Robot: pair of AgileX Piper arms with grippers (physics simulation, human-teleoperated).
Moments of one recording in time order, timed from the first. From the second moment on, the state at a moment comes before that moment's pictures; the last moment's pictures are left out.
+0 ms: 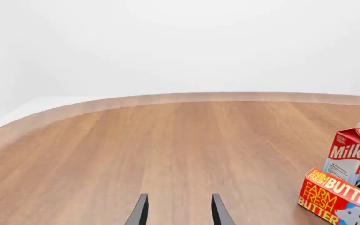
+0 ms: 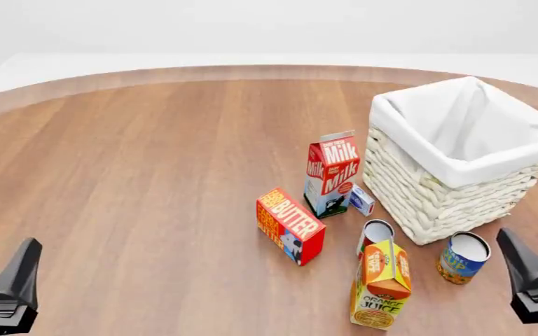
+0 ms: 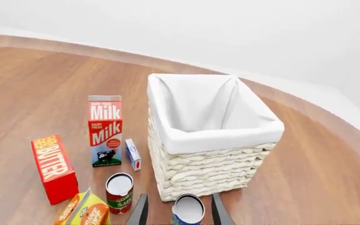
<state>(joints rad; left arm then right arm) 0.00 0.00 0.00 0.00 0.00 0.04 0.15 -0.24 0.28 -0.17</state>
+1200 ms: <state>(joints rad) 0.00 0.00 0.00 0.00 0.00 -0.08 0.52 -0.12 0.04 -0.17</state>
